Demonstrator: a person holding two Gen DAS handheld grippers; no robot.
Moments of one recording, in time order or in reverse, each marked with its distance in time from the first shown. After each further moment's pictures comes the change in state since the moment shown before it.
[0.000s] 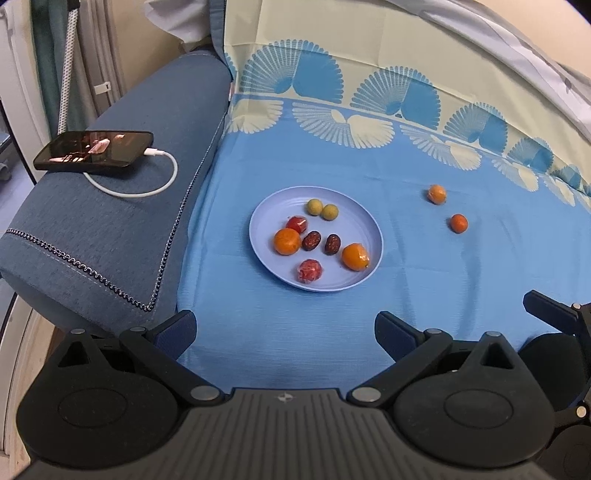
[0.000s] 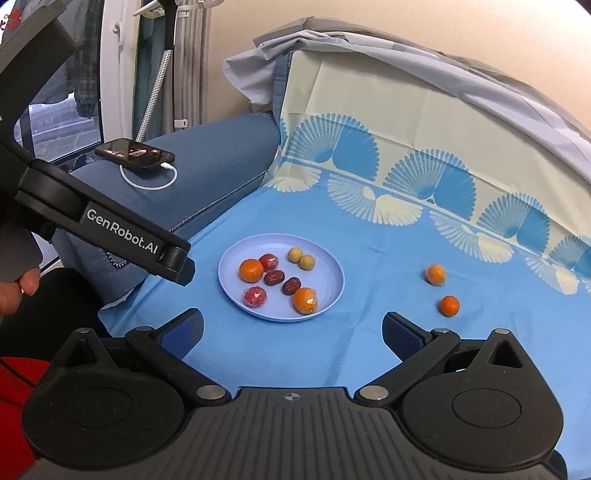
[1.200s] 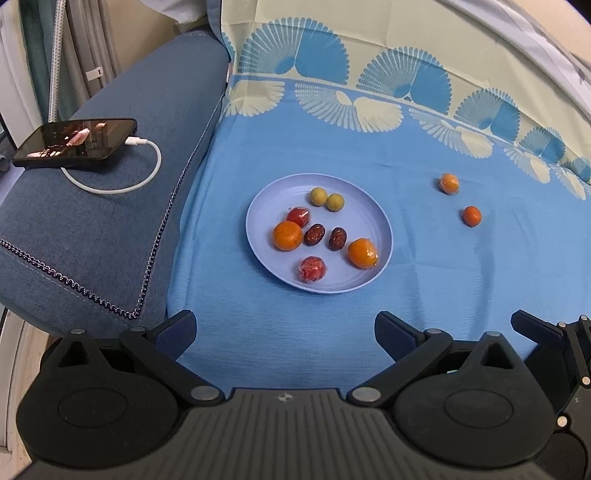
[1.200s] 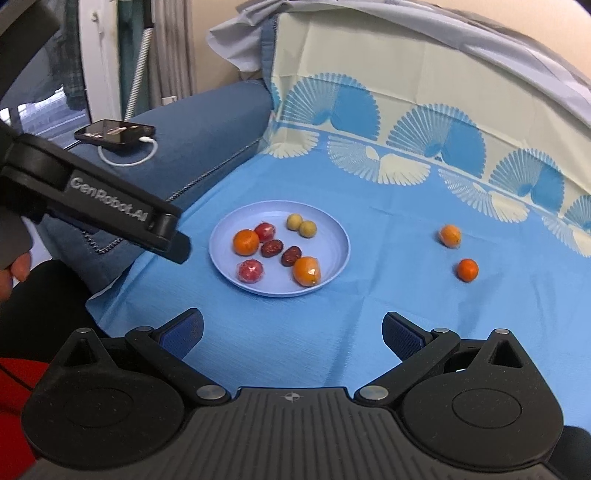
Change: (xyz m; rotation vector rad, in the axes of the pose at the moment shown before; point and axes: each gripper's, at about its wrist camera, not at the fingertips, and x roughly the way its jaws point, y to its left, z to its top) left arm 0.039 -0.004 0.019 0.005 0.069 0.013; right arm 0.045 -0.018 -0.008 0.093 0.101 0.026
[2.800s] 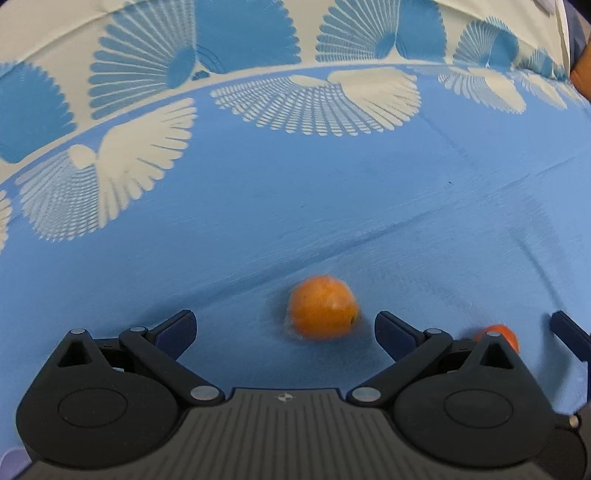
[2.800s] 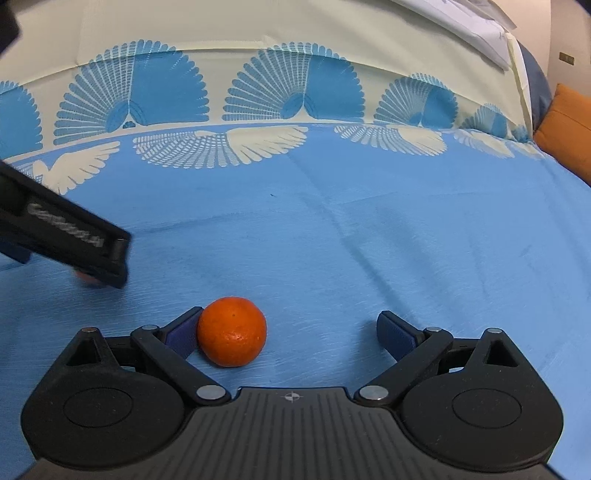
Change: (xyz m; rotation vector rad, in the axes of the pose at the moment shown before) left arm 0.305 -0.297 0.176 0.439 0.028 -0.138; right arm 0.213 -0.289 -0.014 0.450 -0.032 -0.581
